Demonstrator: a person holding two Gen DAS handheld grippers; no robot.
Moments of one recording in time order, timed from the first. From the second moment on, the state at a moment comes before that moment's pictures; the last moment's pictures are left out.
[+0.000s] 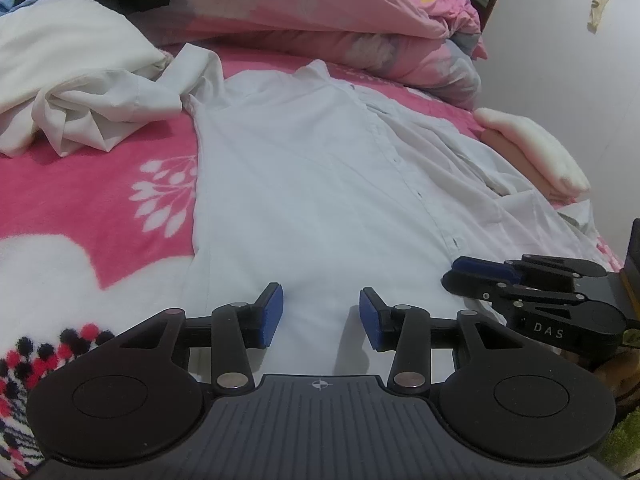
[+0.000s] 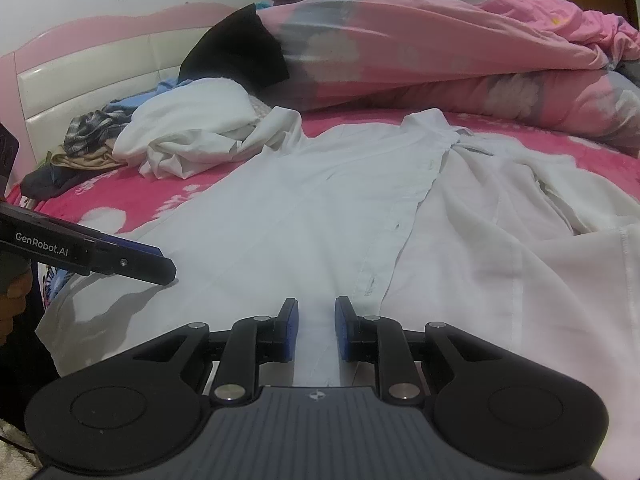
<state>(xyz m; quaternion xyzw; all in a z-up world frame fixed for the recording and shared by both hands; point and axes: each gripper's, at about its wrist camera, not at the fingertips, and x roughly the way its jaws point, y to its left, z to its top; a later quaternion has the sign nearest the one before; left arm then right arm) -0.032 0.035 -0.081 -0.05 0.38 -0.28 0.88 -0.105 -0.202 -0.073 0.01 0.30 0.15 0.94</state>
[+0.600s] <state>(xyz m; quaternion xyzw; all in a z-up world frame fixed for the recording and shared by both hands) -0.032 0.036 -0.080 -0.05 0.38 -0.28 0.88 -0.105 -0.201 -0.073 0.01 0.30 0.16 0.94</state>
